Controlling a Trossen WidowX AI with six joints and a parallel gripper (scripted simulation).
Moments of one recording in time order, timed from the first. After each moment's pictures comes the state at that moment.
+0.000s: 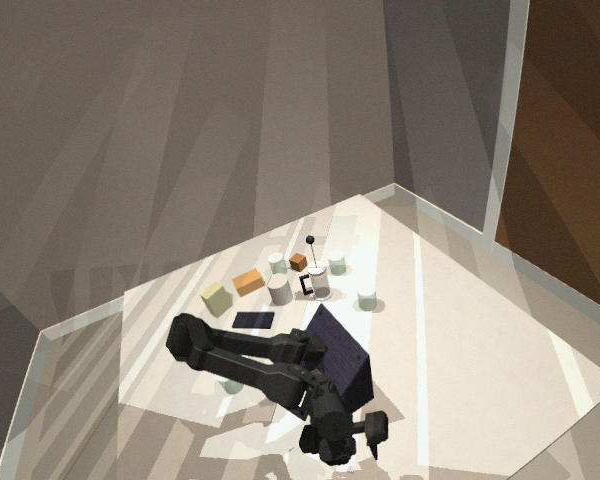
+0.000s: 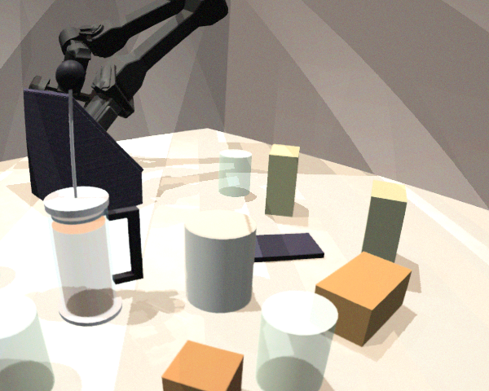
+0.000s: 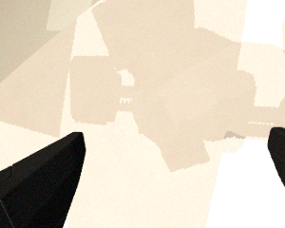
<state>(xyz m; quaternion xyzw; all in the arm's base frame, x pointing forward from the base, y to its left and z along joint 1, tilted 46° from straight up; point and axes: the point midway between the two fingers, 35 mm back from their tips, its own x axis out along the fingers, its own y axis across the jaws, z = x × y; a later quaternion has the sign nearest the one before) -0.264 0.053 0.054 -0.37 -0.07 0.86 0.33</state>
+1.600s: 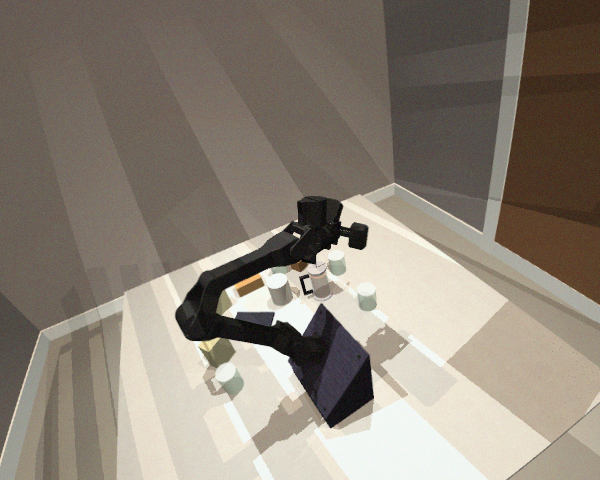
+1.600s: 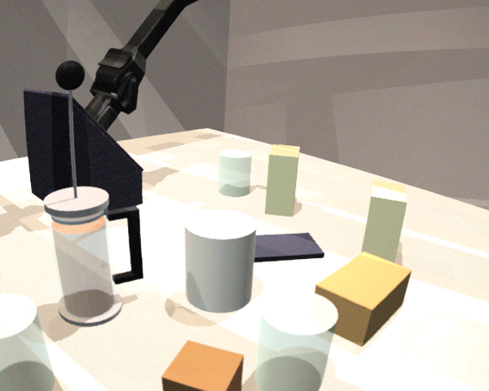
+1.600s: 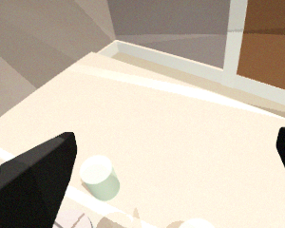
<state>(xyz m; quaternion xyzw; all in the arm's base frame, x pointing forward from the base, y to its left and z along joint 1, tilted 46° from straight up) 0.125 -0.319 0.027 -0.44 -0.31 0.39 -0.74</state>
